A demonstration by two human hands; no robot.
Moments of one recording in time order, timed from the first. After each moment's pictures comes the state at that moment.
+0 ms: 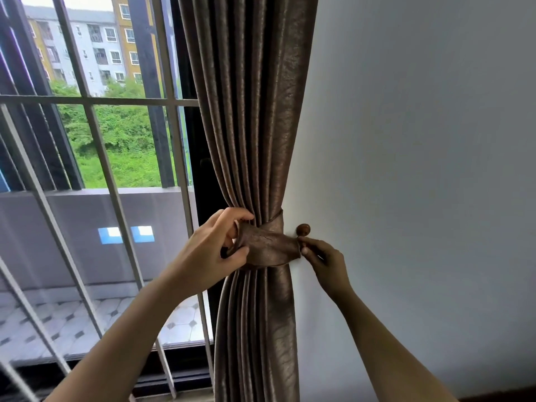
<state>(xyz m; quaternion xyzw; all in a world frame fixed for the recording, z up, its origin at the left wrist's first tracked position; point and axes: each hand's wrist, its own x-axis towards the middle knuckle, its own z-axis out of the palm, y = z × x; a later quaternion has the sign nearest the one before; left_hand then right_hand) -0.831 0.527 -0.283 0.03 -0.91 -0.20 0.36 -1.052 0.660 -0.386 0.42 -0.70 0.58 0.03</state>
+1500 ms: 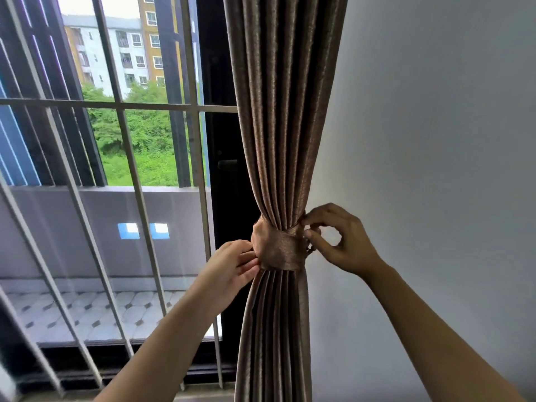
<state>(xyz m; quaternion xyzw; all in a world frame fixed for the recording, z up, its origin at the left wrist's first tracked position) -0.844 0.550 -0.301 0.24 -0.46 -0.82 0.25 -1.031 0.679 -0.285 0.64 -0.60 0.45 0.20</state>
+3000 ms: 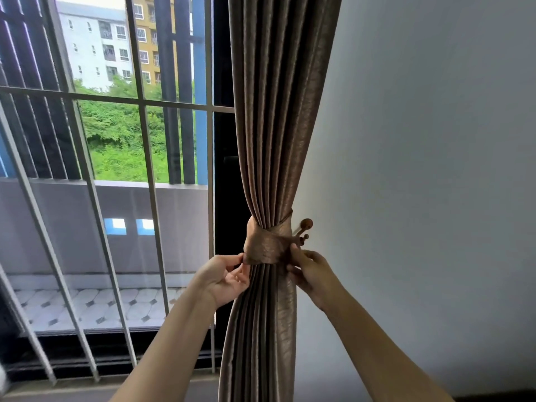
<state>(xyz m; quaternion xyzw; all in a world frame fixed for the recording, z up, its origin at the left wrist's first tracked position) -0.812 0.550 -0.329 0.29 -0.22 -0.92 0.16 -0.943 0.681 -0.336 0.17 -0.64 0.69 -0.30</state>
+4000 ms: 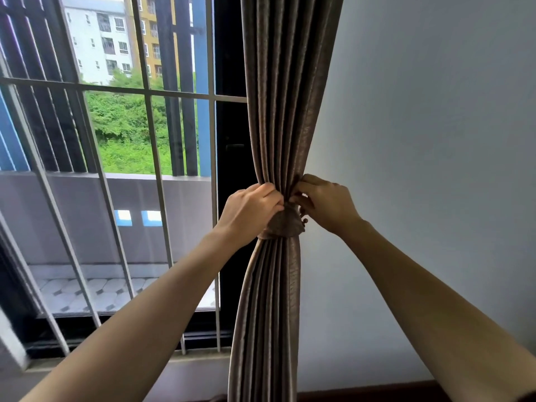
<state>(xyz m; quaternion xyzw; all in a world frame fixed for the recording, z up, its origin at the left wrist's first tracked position) -0.836 0.563 -0.270 0.00 -0.88 0.06 0.48 -0.966 0.692 -0.243 0.57 -0.74 0.19 0.31</state>
